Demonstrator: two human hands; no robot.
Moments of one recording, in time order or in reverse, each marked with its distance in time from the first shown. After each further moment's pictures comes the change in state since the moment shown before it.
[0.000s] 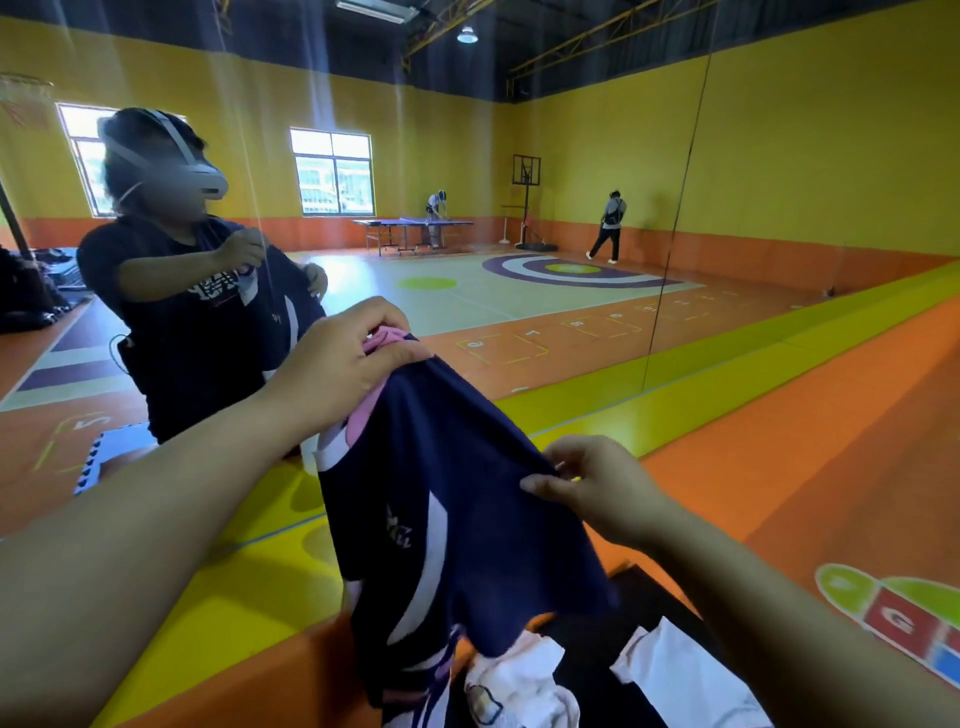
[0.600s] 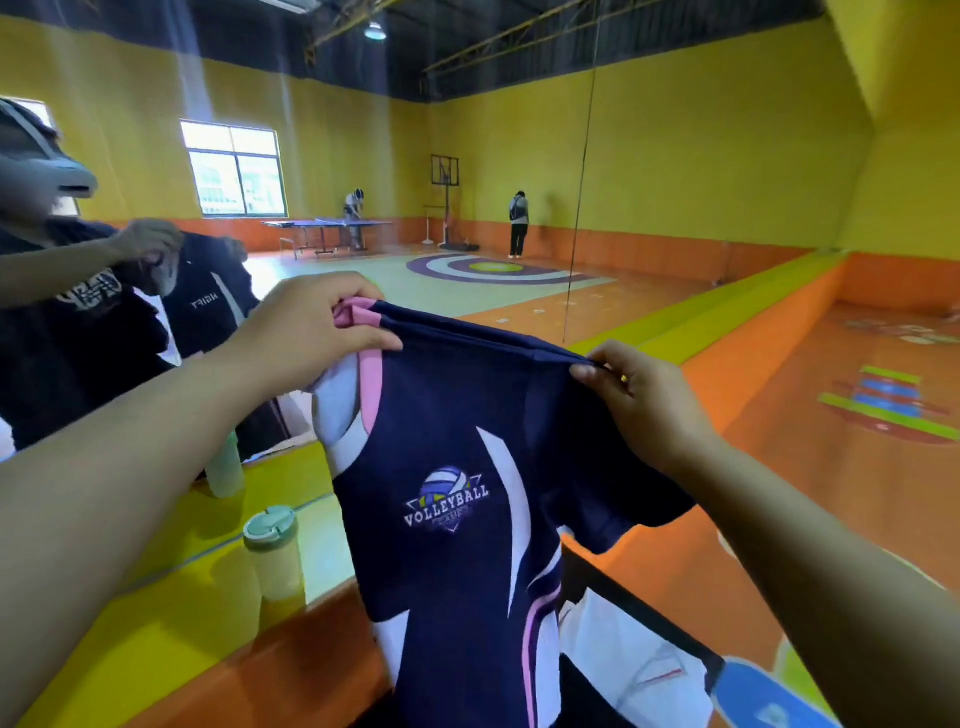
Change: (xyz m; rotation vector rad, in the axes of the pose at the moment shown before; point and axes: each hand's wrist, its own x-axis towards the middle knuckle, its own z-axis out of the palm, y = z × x) left_hand 0.035 0.052 0.027 0.111 -0.108 0.067; right_hand -0.042 0.007 -0.106 -0.253 0.499 -0.037
